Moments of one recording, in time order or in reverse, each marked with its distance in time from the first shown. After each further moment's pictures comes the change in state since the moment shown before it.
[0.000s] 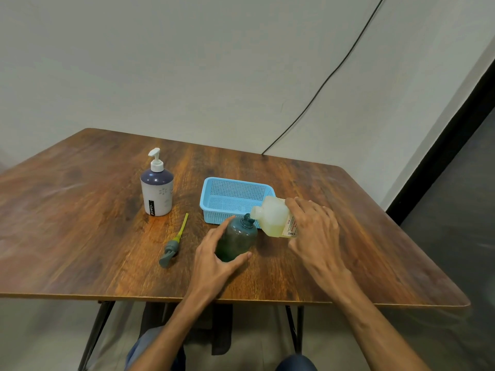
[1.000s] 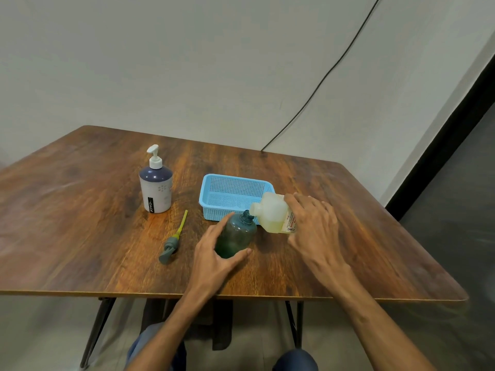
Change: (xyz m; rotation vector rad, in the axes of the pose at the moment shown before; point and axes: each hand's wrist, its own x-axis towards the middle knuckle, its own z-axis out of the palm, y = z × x) left_hand -0.005 0.003 0.004 0.000 0.015 -0.007; right_hand -0.004 0.003 0.000 0.014 0.013 -0.017
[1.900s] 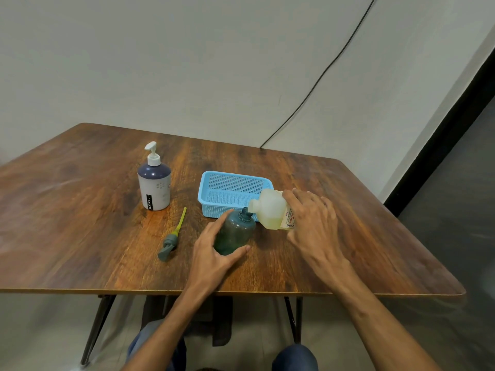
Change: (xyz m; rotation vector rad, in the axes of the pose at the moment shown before) left_hand 0.001 -0.005 0.004 0.007 0.001 0.018; right_hand 0.001 0.005 -0.003 -0.041 -0.029 -0.007
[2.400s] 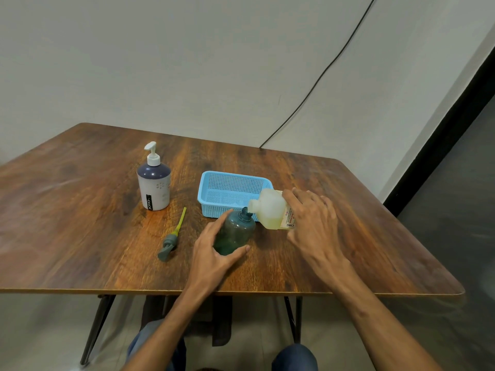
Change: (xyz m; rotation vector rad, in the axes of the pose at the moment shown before) left_hand 0.001 -0.001 0.001 -0.008 -0.006 0.008; right_hand 0.002 0.001 0.001 -0.030 0.011 -0.010
